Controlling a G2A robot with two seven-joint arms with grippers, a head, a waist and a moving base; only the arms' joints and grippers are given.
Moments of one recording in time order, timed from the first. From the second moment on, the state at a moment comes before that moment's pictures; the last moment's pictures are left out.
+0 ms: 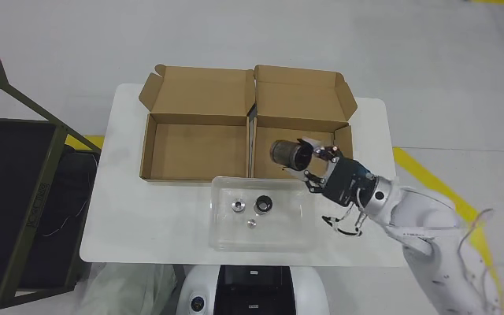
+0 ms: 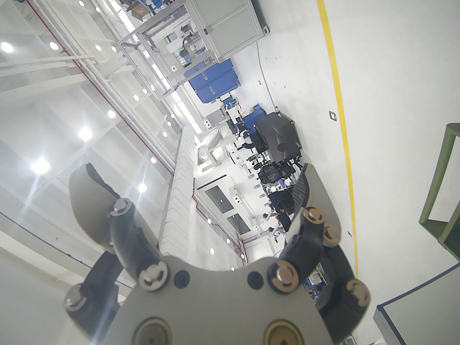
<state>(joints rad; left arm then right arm) 0.15 -0.27 -1.06 -1.30 2.57 -0.51 0.65 -1.41 -1.01 1.32 -2.15 -1.20 -0.61 0.14</state>
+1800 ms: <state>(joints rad) 0.15 -0.27 -1.06 -1.30 2.57 -0.51 0.65 -1.36 -1.04 1.27 -1.92 -1.19 -0.55 -0.03</state>
